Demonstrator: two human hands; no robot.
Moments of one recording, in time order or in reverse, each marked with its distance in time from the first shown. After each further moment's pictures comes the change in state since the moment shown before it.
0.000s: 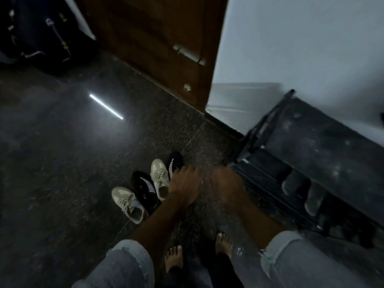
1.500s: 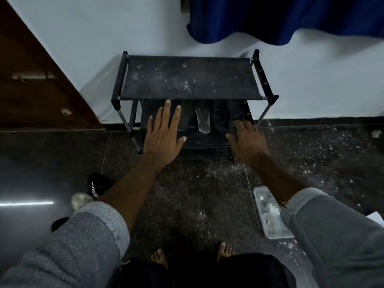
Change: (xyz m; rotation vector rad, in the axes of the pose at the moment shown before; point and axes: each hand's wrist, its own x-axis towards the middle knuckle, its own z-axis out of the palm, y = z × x) left_hand -0.052 0.246 0.096 0.203 0.466 0.642; right_hand -0.258 0.316 0.046 0.023 0.668 0.489
